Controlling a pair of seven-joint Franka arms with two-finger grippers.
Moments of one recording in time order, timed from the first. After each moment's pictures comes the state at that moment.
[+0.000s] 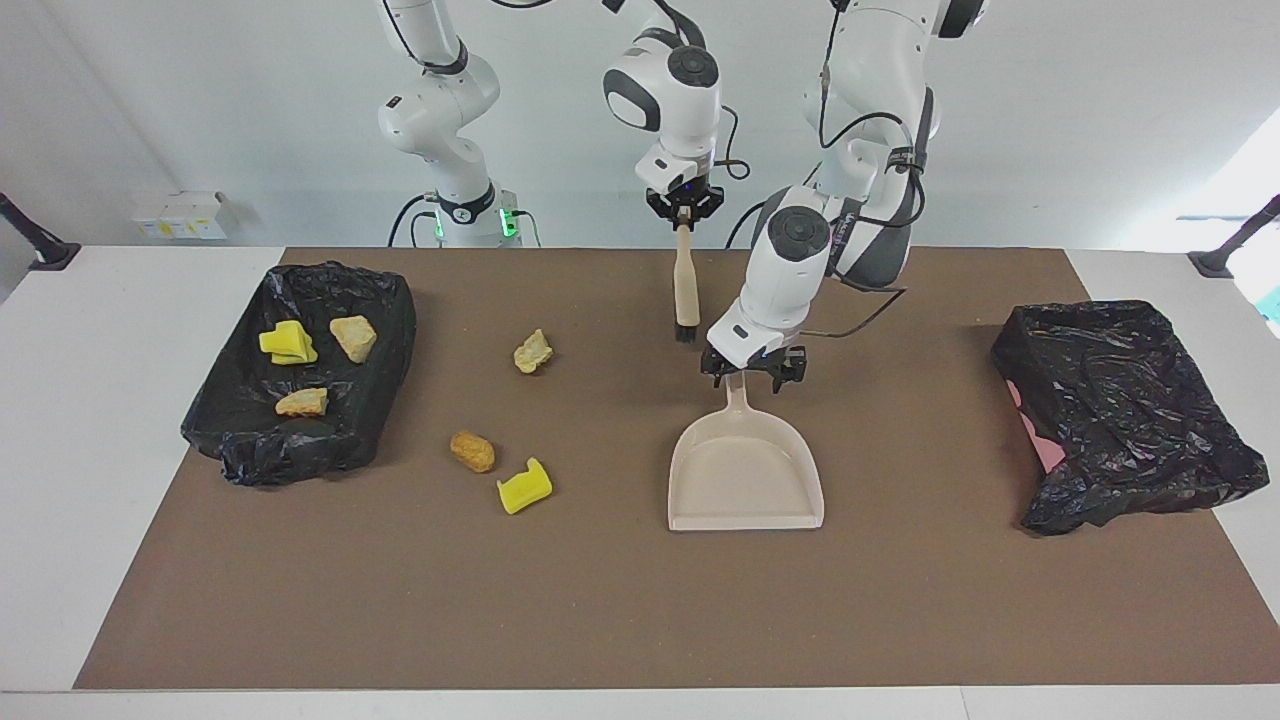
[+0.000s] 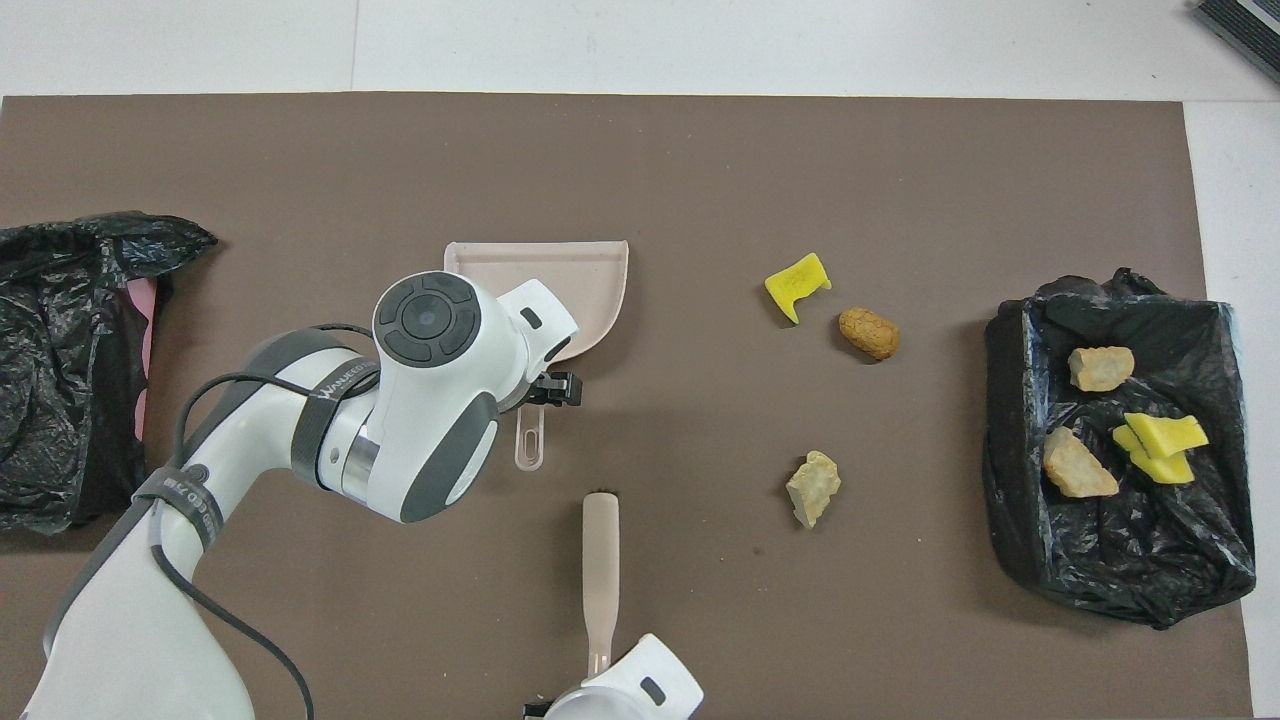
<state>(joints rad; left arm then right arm) -0.48 0.24 -0.07 -1.94 -0.03 2.17 -0.37 0.87 -0.14 0.13 -2.27 0.21 2.06 0.99</state>
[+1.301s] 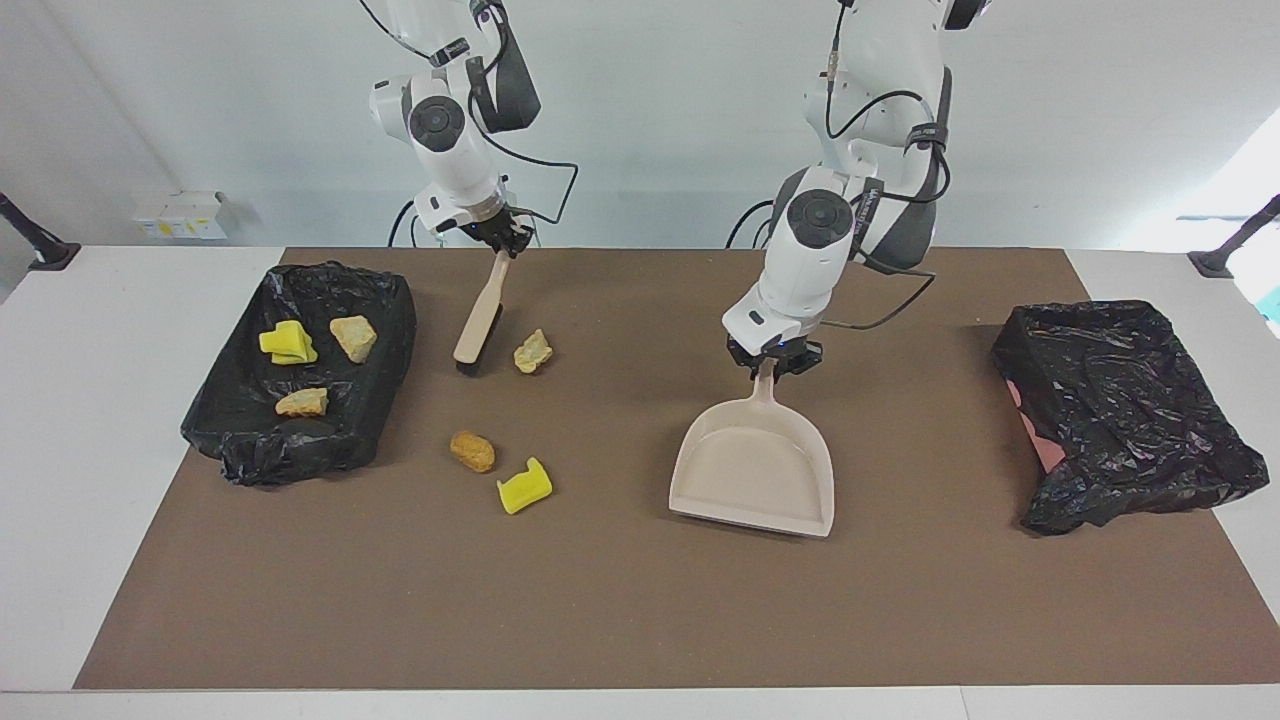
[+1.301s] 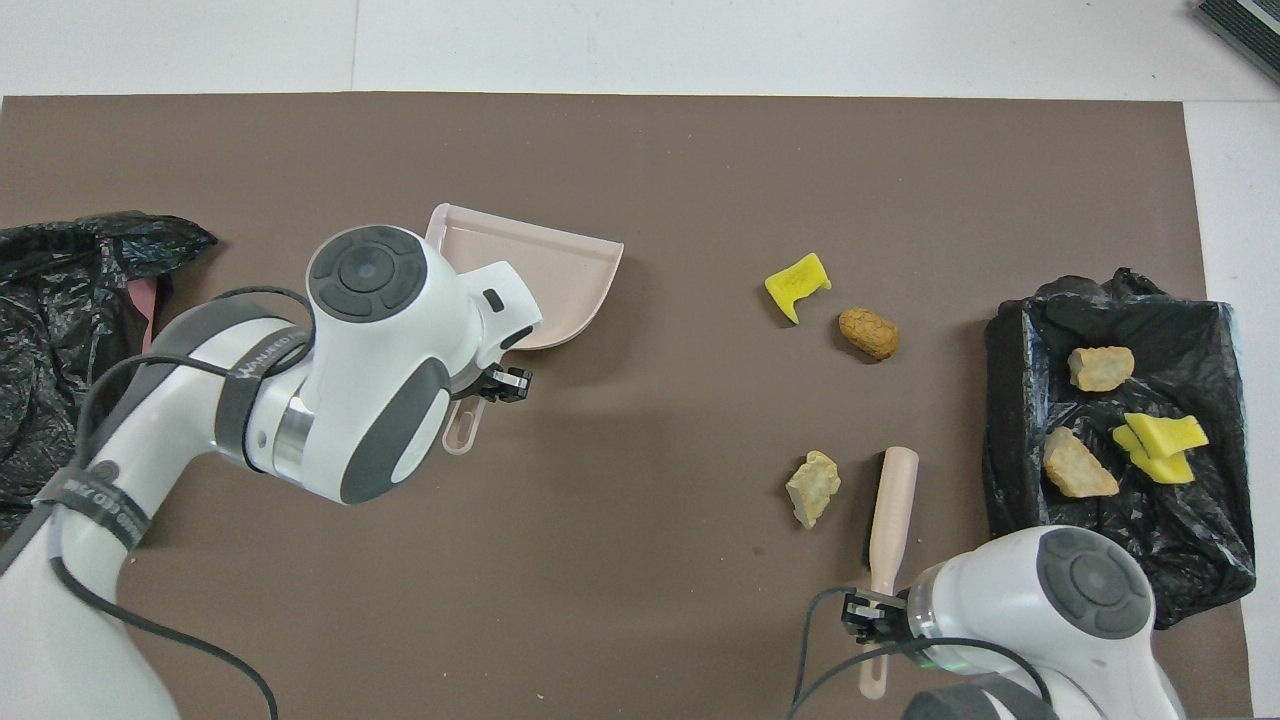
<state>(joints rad) -0.42 0.19 -0.04 -1.84 -0.02 1.95 -0.11 0.24 -0.44 0.12 -2.64 0.26 1.92 0.59</state>
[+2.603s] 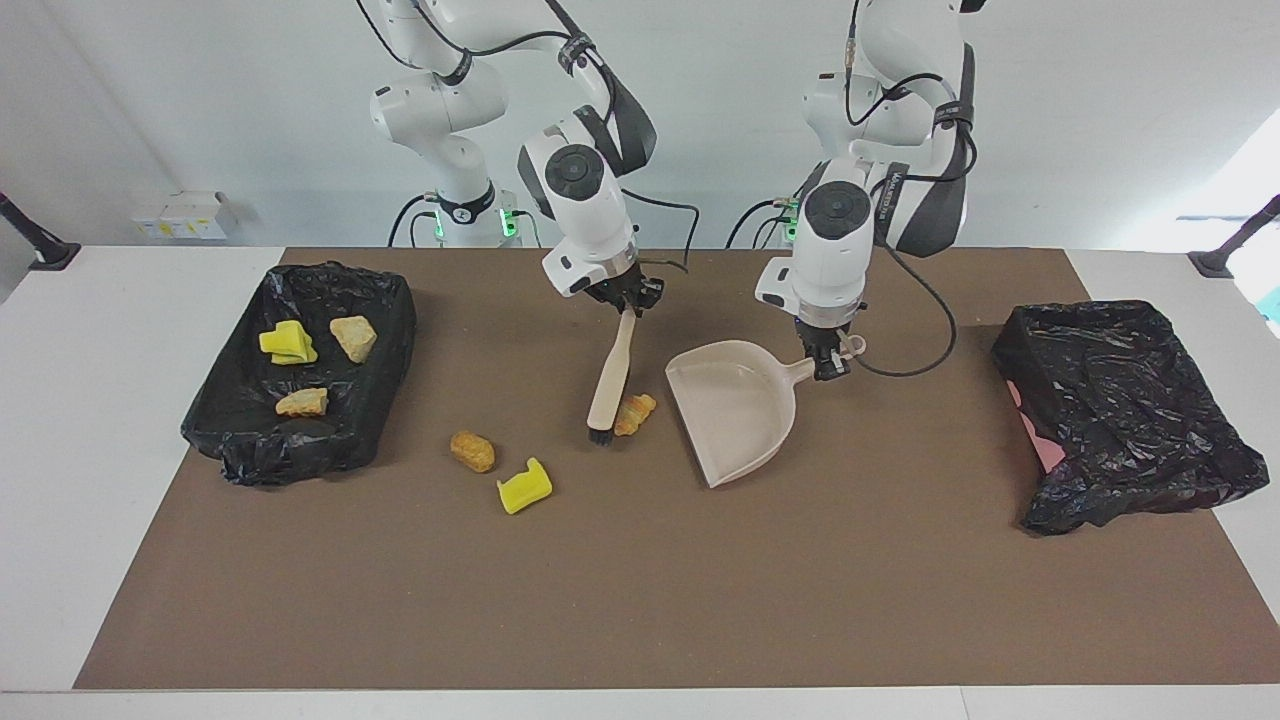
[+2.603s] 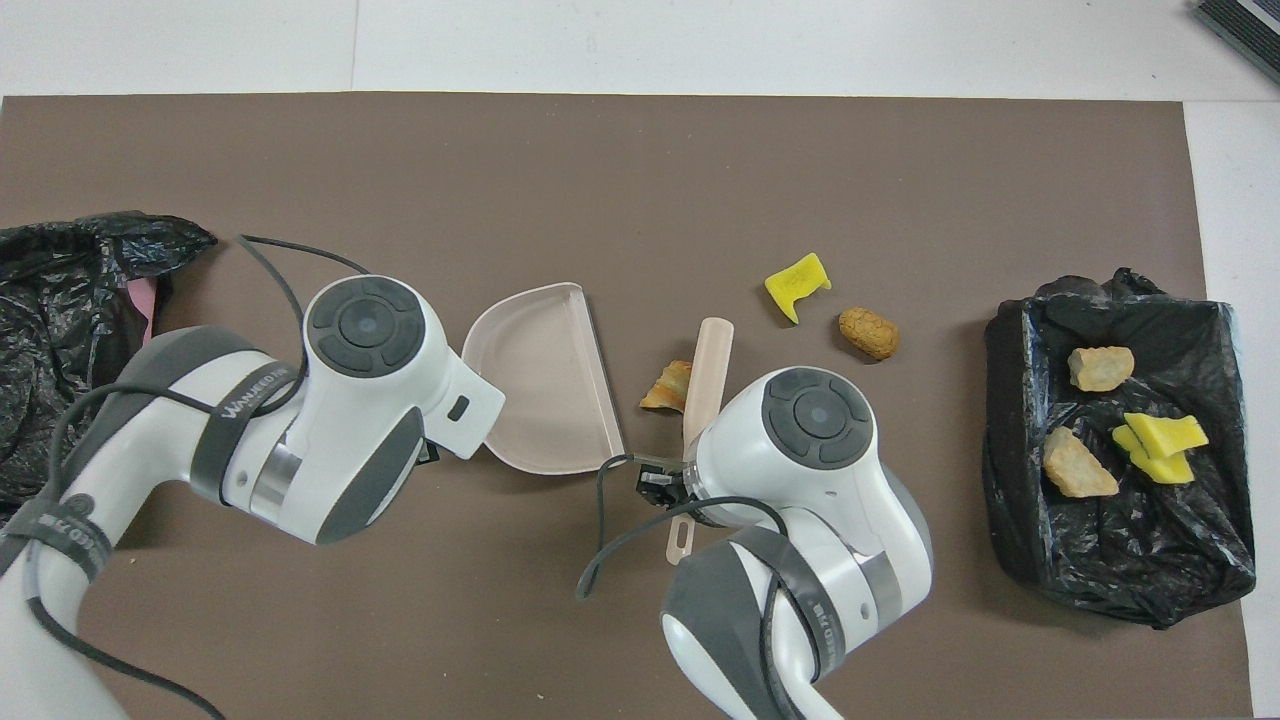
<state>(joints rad) -0.43 0.12 -0.05 -2.02 0.19 2.01 0.84 0.40 0.07 0.16 -2.01 0.21 1.96 0.70</state>
